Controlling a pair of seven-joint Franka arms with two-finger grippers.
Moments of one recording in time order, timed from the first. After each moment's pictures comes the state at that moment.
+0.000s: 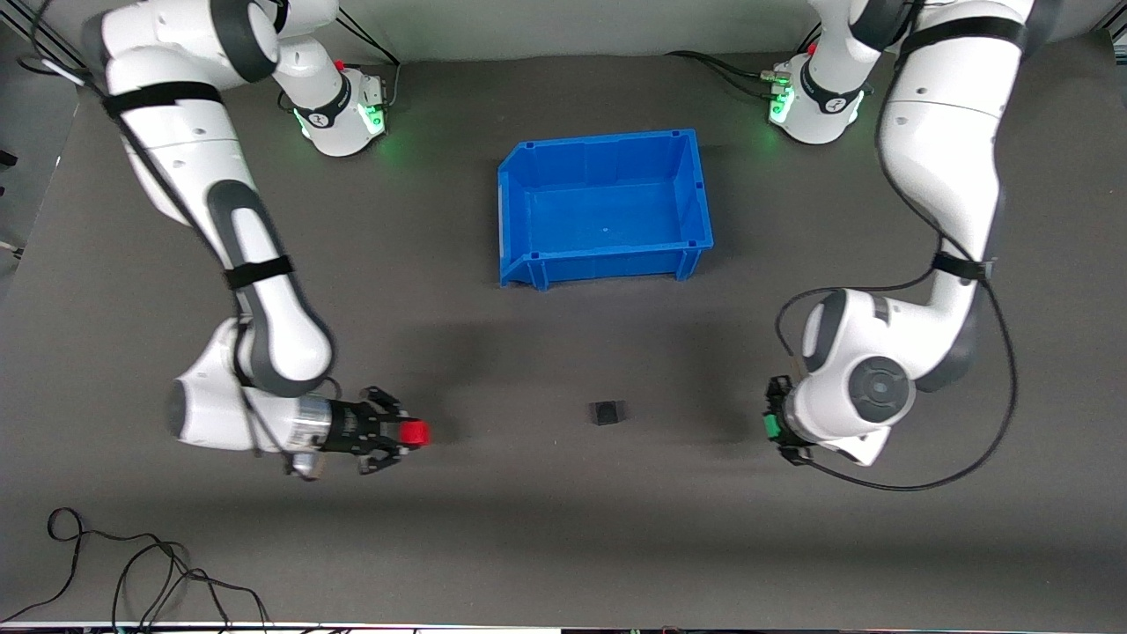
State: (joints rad) left arm -0.22 0.73 -0.08 -1.44 0.01 2.14 -2.03; right arm 0.22 0.79 -0.01 -1.42 0.71 2.19 1.26
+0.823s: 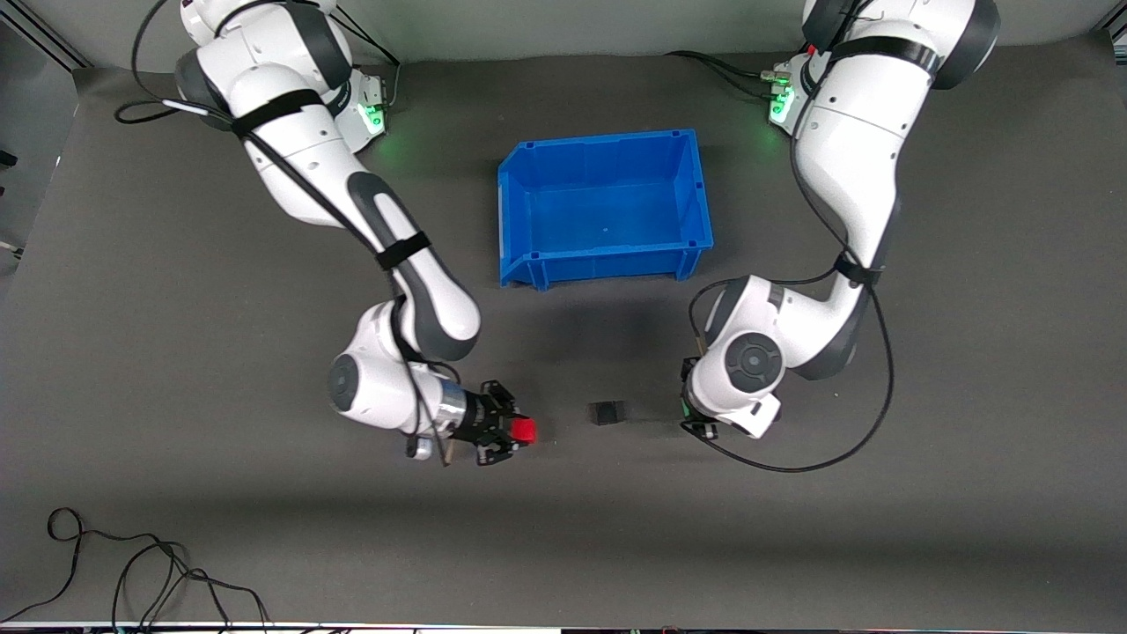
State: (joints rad) left arm -0.40 0.81 -0.09 -1.44 -0.02 2.25 -2.16; right arm 0.48 0.94 -0.01 -1.28 0.72 2.44 1.56
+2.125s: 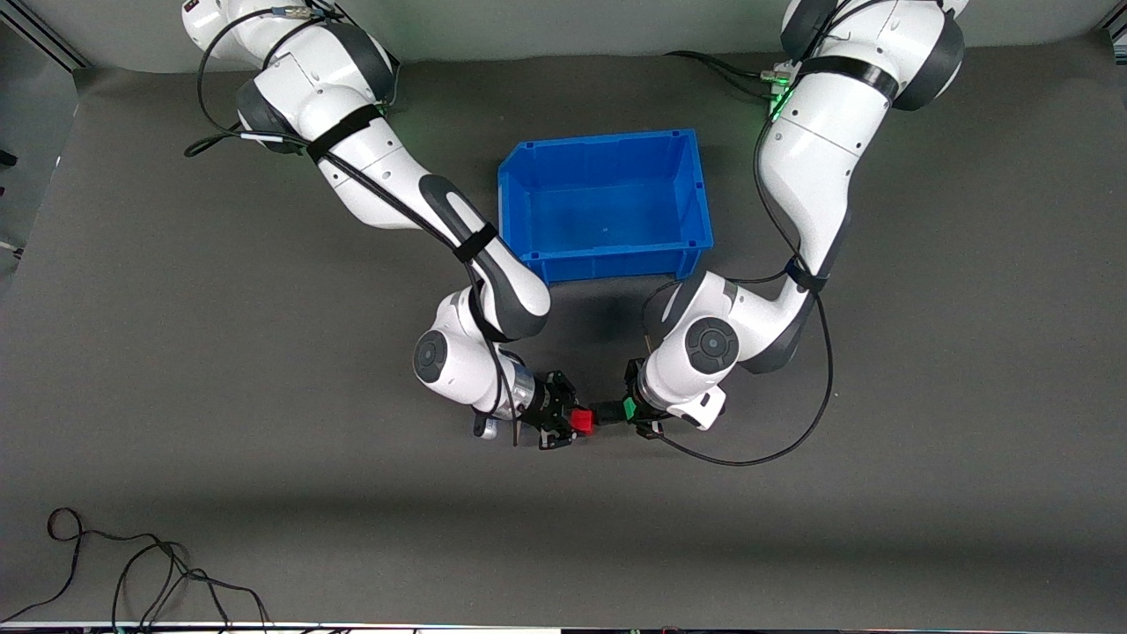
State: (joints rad) left arm -0.42 0.89 -0.15 -1.38 -0.10 2.43 -2.20; right arm 0.57 1.08 0.04 -1.18 0.72 2.59 1.66
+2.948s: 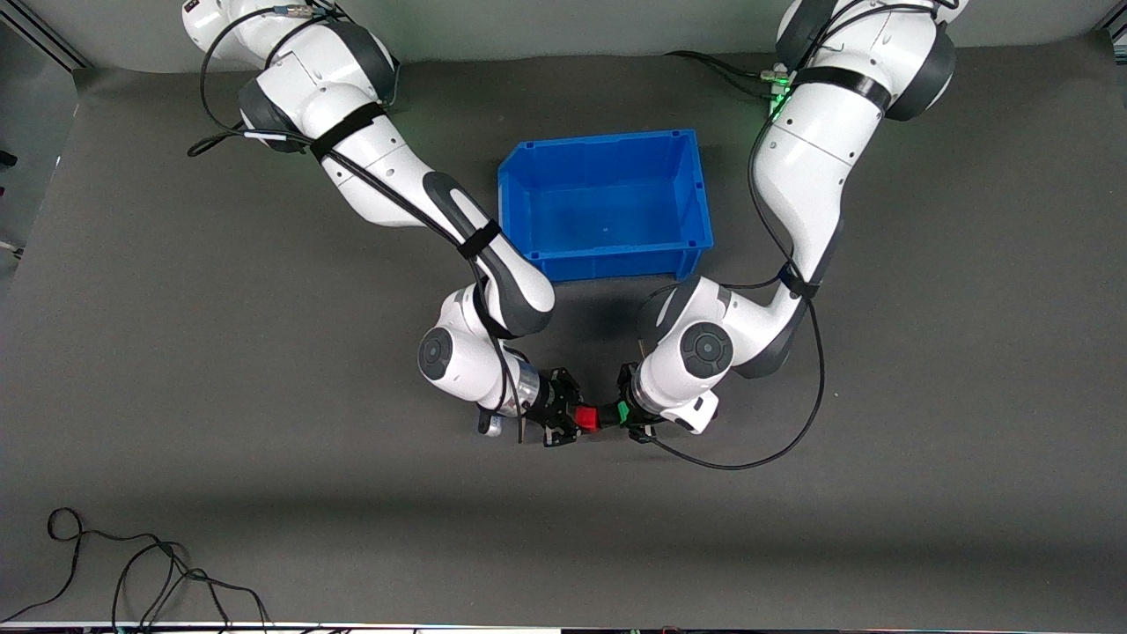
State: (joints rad) left arm -0.42 0.93 -0.16 -1.34 -0.11 2.44 -2.20; right arm 0.58 1.08 0.03 -1.17 0.72 2.59 1.67
